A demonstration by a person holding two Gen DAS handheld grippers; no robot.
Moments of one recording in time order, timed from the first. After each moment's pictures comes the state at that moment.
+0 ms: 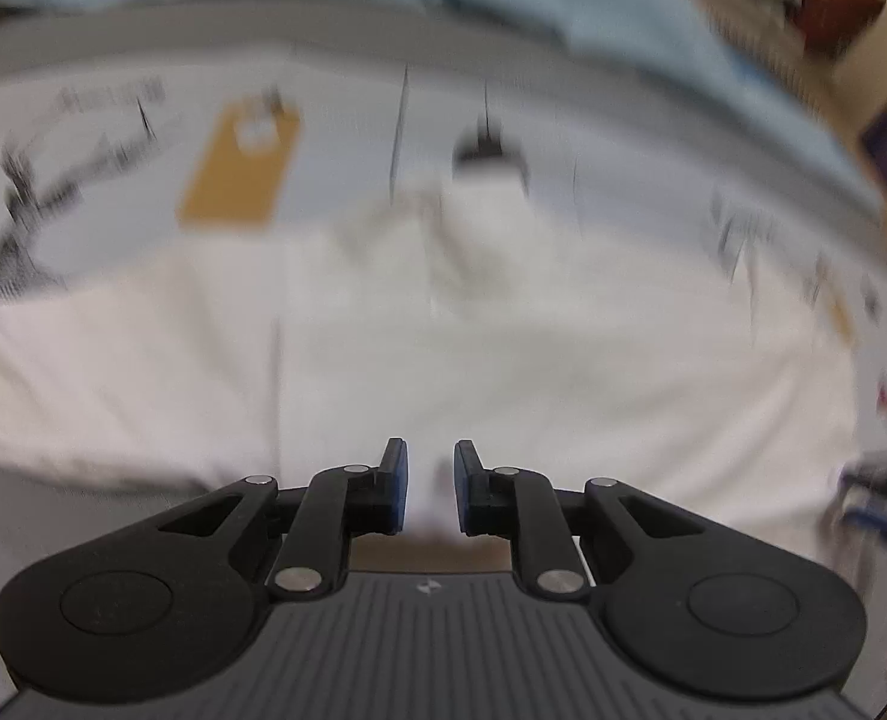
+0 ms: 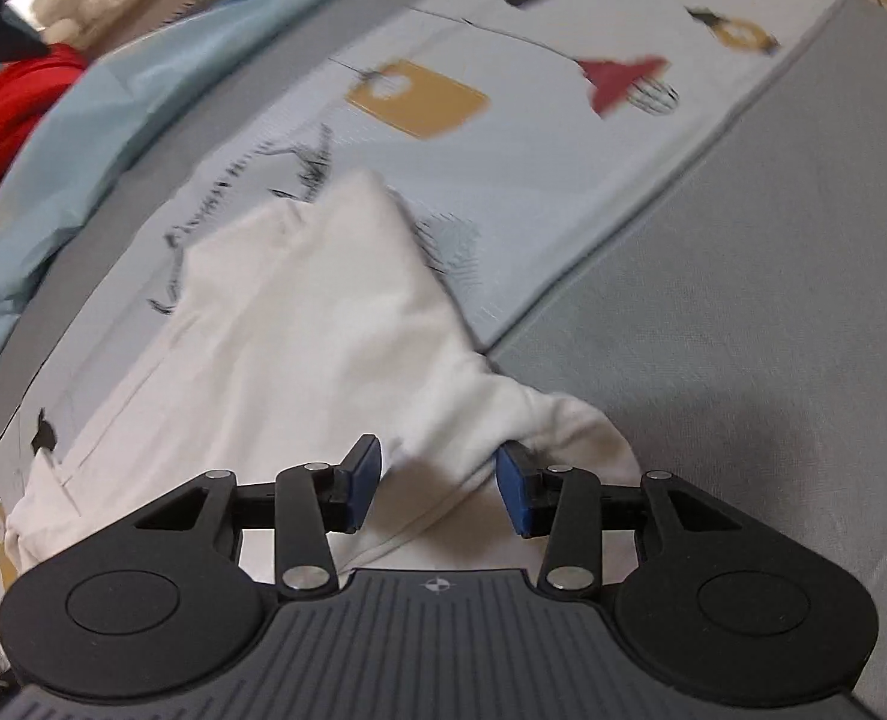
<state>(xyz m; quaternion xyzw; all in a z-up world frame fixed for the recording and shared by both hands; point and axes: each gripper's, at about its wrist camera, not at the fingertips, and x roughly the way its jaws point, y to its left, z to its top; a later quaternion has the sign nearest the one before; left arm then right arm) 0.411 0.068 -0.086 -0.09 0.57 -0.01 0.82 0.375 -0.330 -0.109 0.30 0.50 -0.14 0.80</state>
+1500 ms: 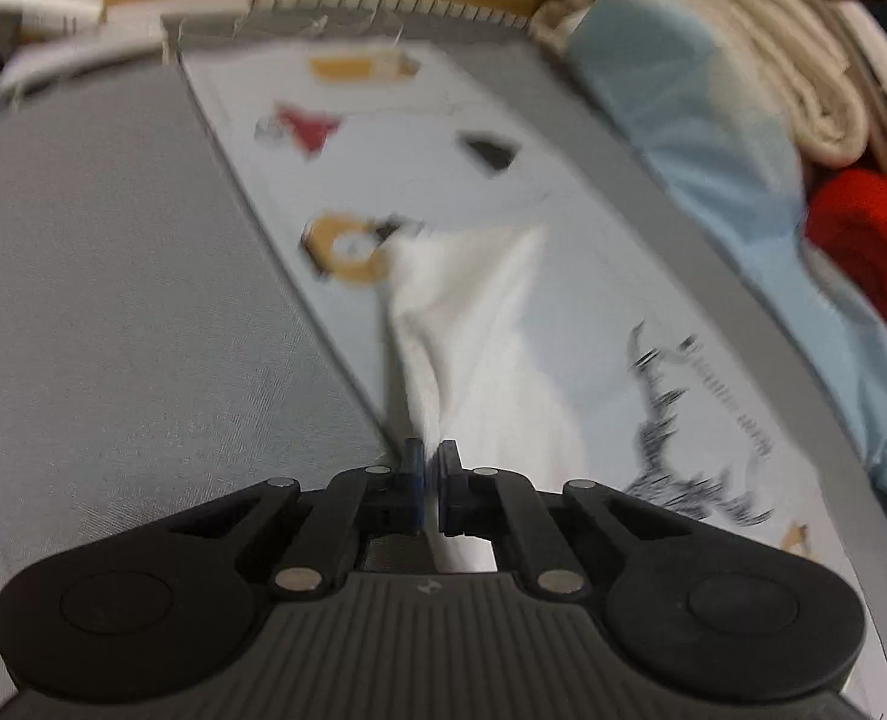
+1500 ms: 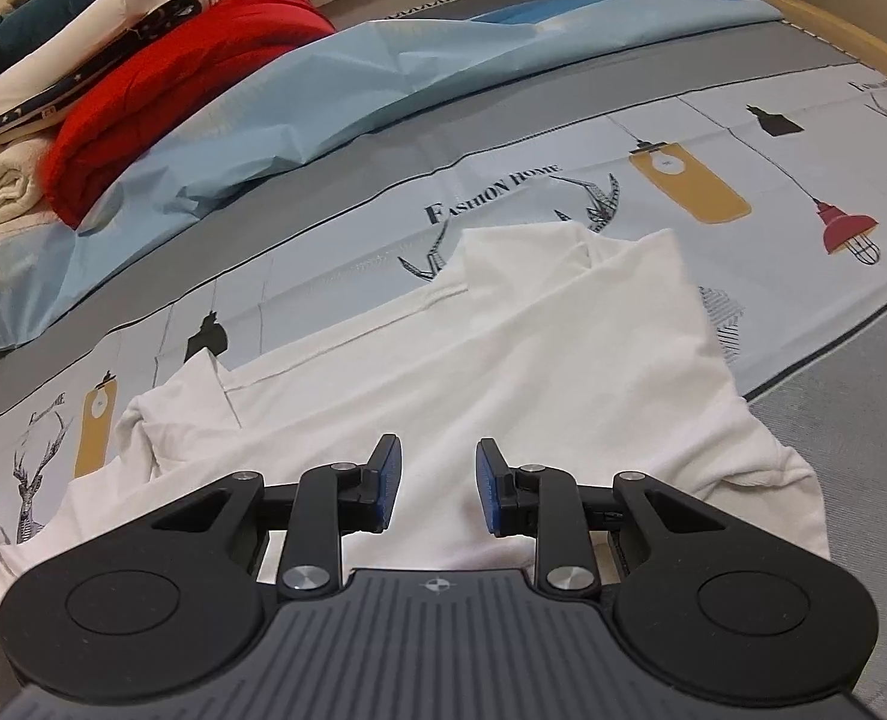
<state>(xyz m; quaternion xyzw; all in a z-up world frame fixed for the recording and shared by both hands) 0.344 0.384 -0.051 -0.31 0.35 0.36 0.81 0.374 -0.236 -0.059 0.20 0.45 0.00 0.87</state>
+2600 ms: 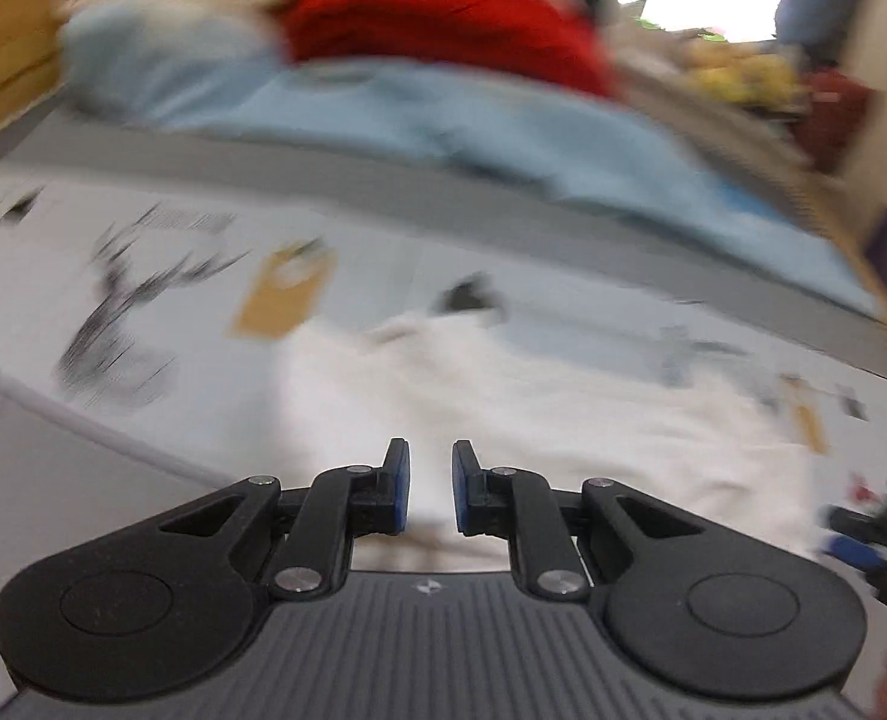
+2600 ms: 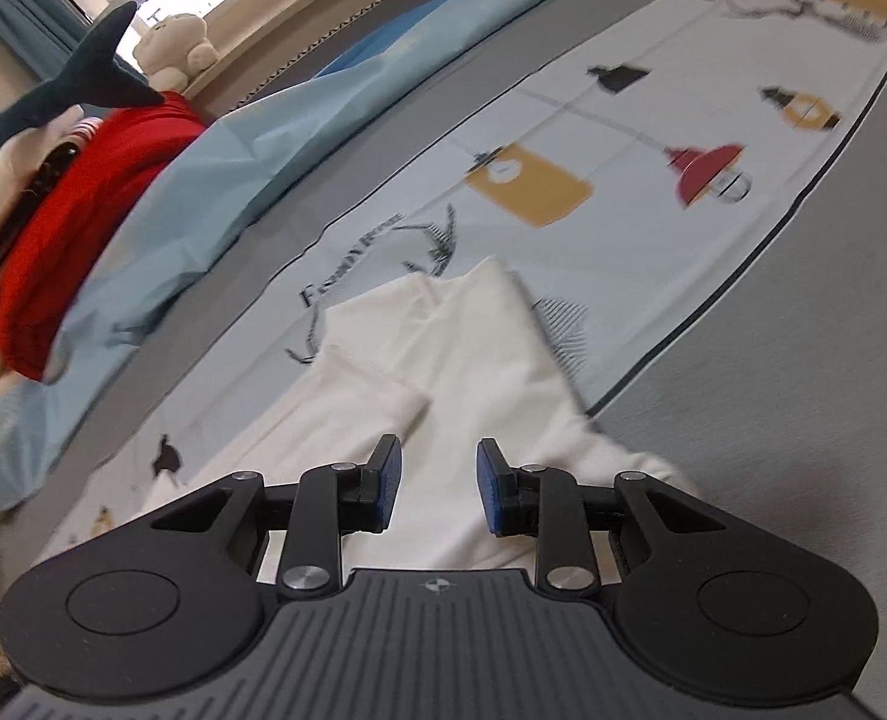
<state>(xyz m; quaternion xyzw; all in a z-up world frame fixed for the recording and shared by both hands) 0.370 0.050 0.016 -0.11 0.43 0.08 0.89 0.363 -0.334 -0.066 0.36 0.42 -0.06 0.83</state>
